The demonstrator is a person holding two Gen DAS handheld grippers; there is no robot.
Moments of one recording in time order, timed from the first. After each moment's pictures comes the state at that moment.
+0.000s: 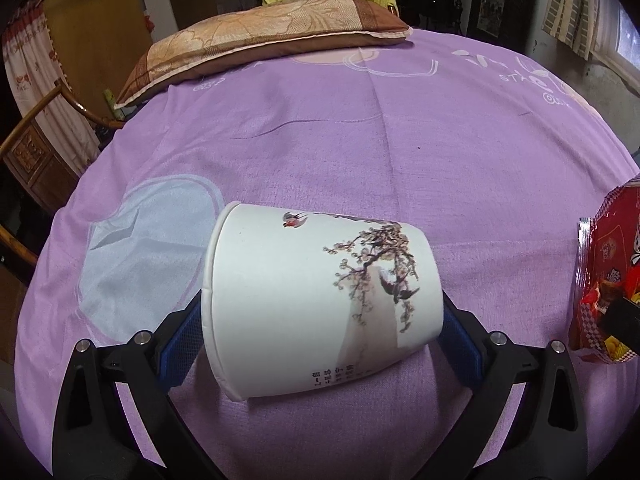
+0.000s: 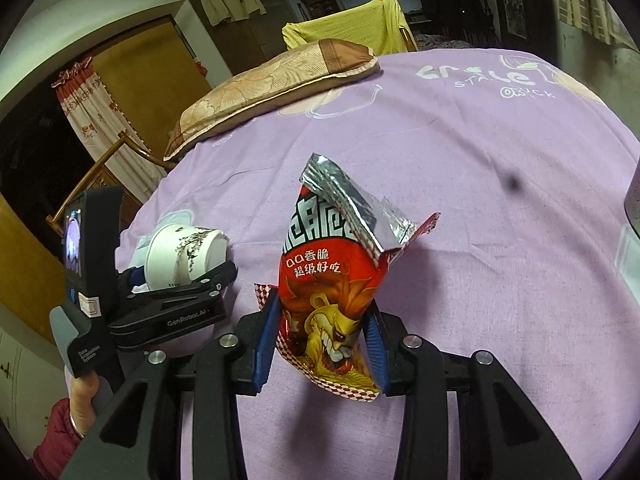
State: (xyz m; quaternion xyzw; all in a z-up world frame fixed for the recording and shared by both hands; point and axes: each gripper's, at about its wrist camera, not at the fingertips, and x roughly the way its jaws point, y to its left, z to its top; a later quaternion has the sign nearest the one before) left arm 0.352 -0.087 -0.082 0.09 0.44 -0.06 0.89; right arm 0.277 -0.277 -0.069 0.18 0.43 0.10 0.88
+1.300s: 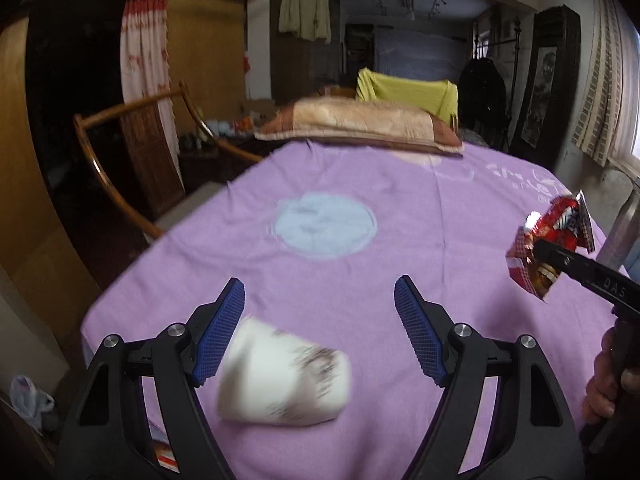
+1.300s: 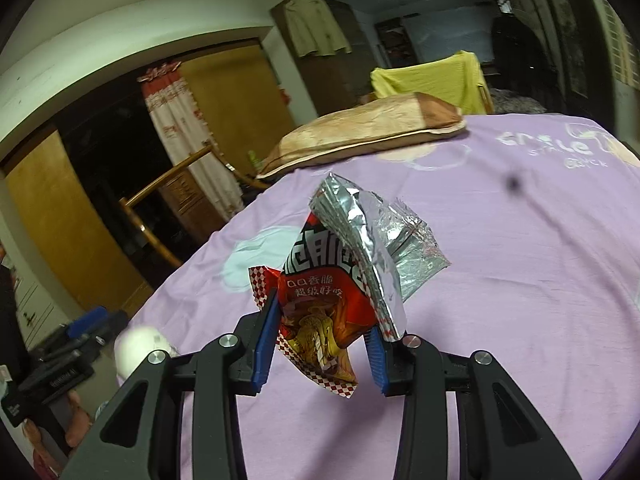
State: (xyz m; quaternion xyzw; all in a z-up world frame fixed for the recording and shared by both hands) left arm 0.149 0.024 0.009 -0.02 0.31 0.03 0.95; right arm 0.222 -0.231 -0.012 0.16 0.33 0.22 0.90
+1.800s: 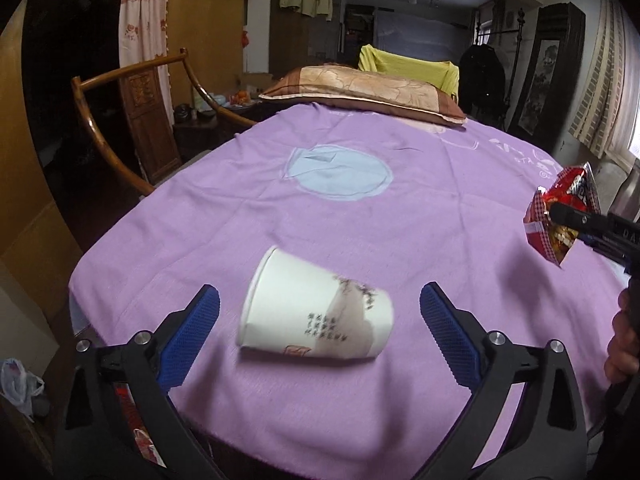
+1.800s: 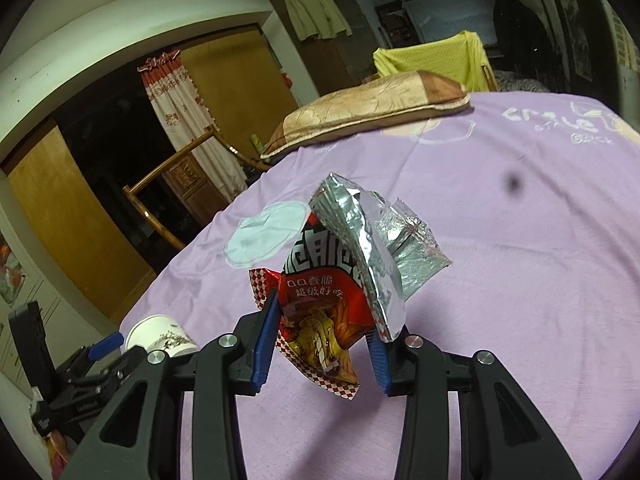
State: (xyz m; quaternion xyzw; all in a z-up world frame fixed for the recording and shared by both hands) left arm 0.120 0.058 -0.035 -0.03 0.33 0.03 0.94; right arm 0.218 -0.224 -0.027 0.17 0.36 0.23 0.89
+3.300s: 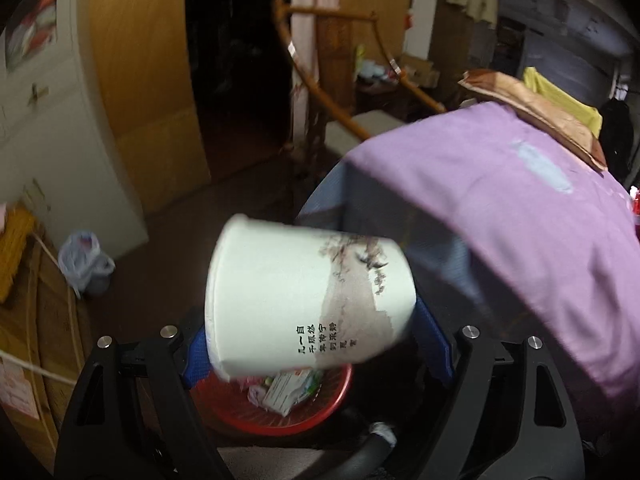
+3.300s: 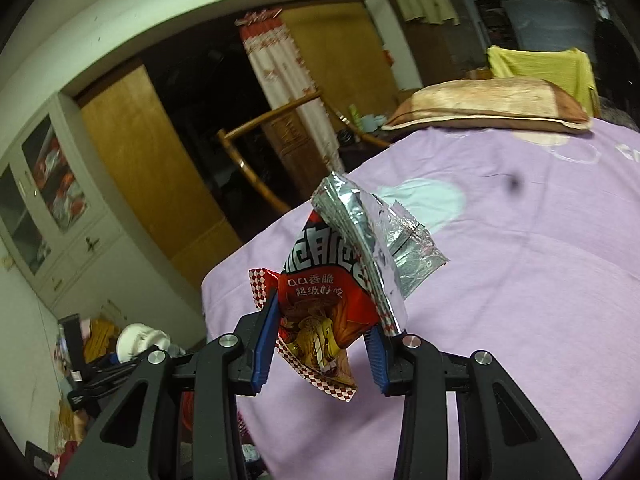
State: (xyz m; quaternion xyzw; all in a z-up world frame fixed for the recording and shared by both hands) left arm -0.024 0.232 -0.067 -0.14 0.37 0.27 0.88; right arm 0.178 -0.107 0.012 0.10 0.35 0.39 0.84
